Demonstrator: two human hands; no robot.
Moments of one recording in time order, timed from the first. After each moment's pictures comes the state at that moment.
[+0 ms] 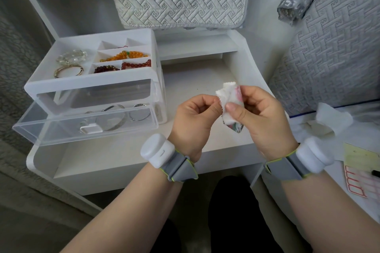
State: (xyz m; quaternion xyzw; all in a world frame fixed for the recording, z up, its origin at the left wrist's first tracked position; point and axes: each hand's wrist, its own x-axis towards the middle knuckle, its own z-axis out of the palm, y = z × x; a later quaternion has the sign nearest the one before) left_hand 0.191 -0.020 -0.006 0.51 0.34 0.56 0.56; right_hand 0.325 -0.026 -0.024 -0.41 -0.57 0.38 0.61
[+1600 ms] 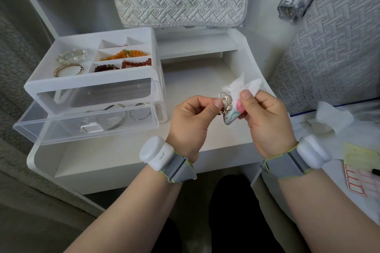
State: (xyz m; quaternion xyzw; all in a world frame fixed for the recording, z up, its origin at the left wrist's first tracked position) left_hand 0.188 -0.020 -0.011 0.49 0.36 0.57 0.55; right_hand 0.322 -0.021 -0.029 -0.41 -0.51 0.37 0.66
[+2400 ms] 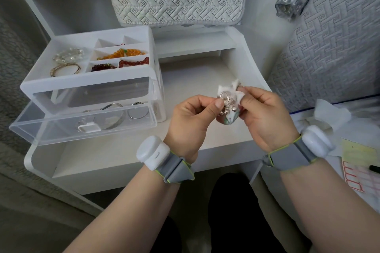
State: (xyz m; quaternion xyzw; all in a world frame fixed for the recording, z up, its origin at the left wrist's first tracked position) left_hand 0.189 -0.025 -0.008 0.51 0.33 0.57 0.56; right_hand 0.322 -0.020 -0.017 -0.39 -0.44 0.48 0.65
